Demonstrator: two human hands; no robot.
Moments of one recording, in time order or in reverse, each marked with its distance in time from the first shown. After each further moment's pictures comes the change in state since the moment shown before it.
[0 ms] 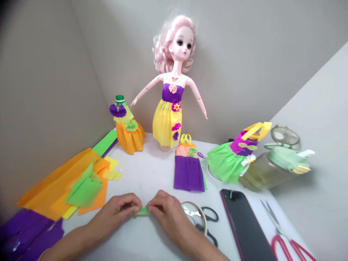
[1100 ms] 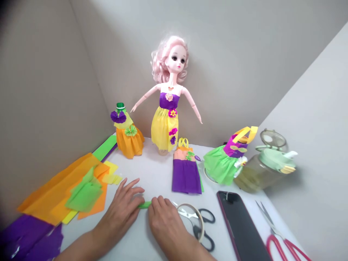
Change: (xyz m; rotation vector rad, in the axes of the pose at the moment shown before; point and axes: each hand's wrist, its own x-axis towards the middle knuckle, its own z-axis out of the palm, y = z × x) left_hand 0.005 -0.014 0.021 0.738 0.428 0.597; right_hand -0.010 0.015 0.023 -1.176 0.169 -0.452
